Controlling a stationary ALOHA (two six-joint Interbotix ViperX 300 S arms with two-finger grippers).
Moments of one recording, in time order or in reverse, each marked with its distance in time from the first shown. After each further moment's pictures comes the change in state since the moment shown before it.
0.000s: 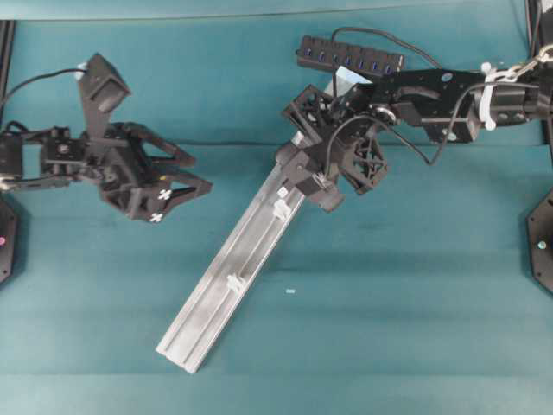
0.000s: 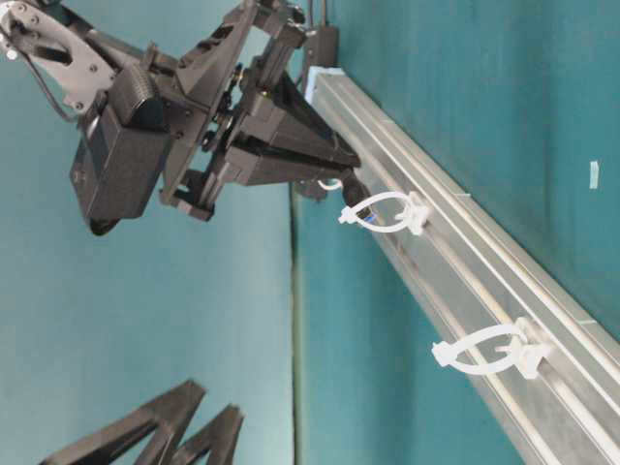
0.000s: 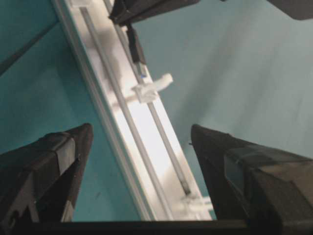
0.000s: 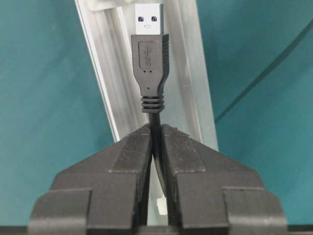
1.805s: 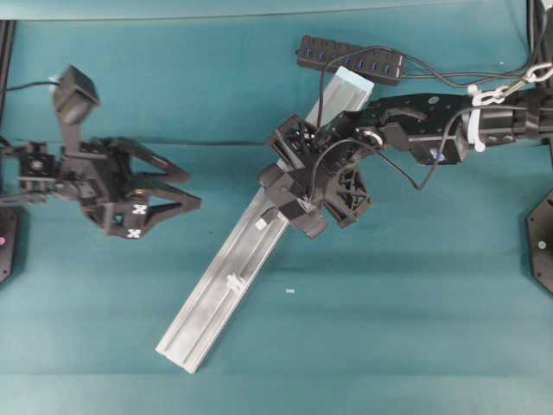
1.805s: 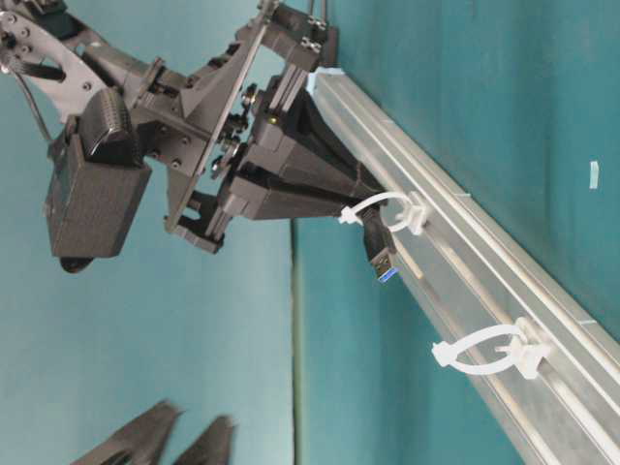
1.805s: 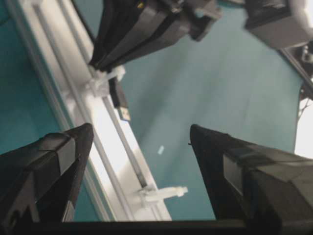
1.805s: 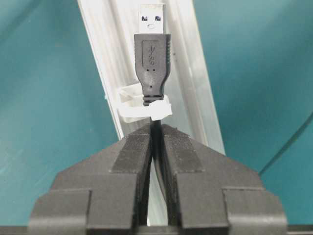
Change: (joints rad) left arm -0.060 0.020 0.067 -0.002 -0.192 -0.094; right arm 0.084 0.021 -0.028 0.178 -0.032 -0.002
